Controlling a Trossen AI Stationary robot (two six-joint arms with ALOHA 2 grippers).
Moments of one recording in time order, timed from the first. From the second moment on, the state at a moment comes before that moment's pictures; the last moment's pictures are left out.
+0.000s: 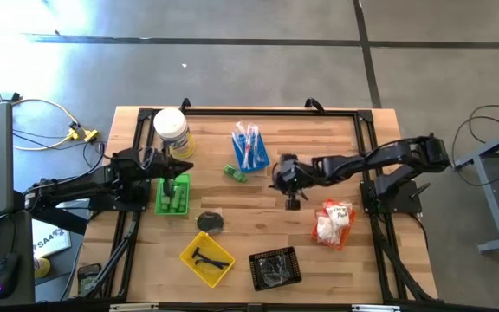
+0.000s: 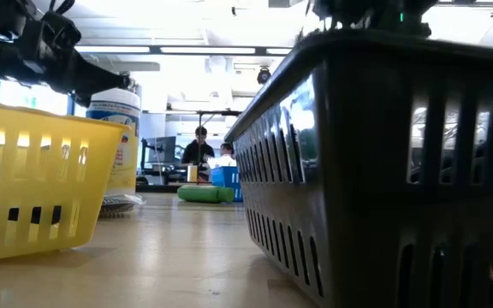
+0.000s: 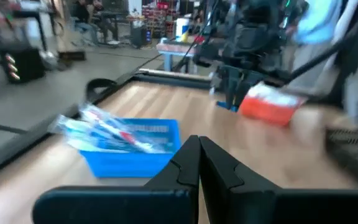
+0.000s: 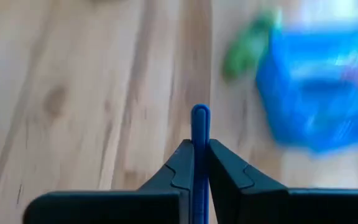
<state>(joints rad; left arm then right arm) 0.27 0.14 0.10 0.03 0.08 -0.05 0.02 1.51 0.89 -0.22 0.08 -0.13</state>
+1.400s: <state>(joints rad) 0.17 1.38 0.48 0.85 0.56 -0.53 0.33 1.85 1.24 0.23 0.42 -1.46</state>
